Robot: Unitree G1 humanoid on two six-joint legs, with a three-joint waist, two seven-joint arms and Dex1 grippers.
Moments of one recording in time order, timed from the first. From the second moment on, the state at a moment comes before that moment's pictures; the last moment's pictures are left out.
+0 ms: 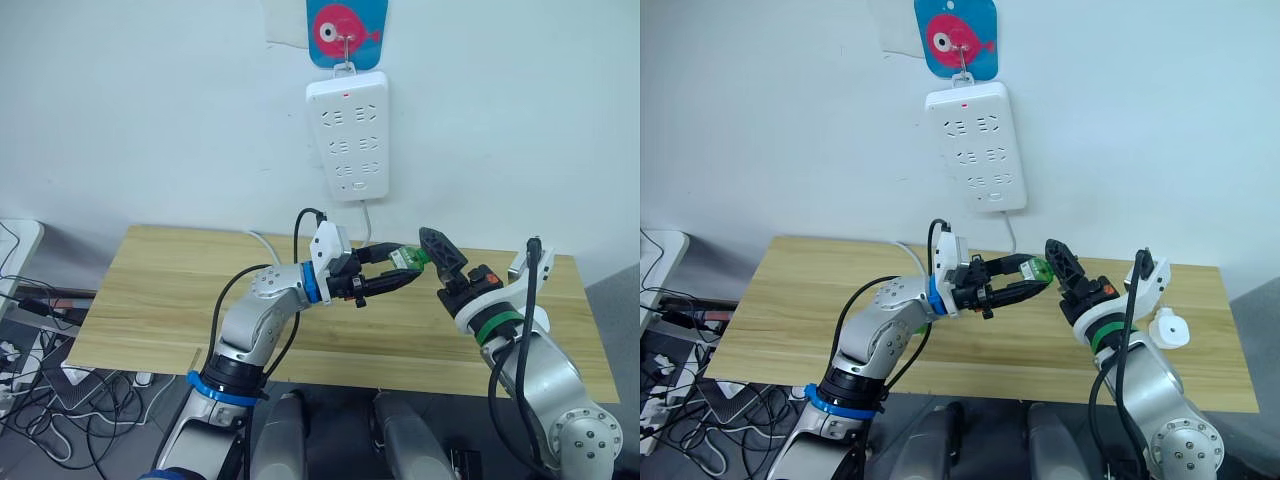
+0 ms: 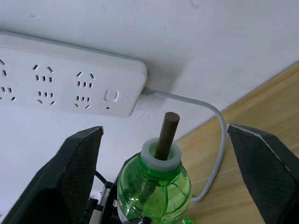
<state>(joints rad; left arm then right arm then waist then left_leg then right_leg) -0.49 0.17 -0.19 -0.05 -0.46 0.41 -0.94 -0.02 -0.18 -0.05 -0.79 1.52 0.50 -0.68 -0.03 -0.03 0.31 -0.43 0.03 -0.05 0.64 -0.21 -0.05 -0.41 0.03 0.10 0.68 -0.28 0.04</state>
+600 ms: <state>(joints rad) -0.48 0.19 -0.21 -0.07 -0.46 0.41 -0.94 -0.01 -0.25 -0.01 -0.78 1.52 0.47 -0.63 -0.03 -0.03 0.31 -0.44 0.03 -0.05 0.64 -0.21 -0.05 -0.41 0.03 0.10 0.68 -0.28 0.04</state>
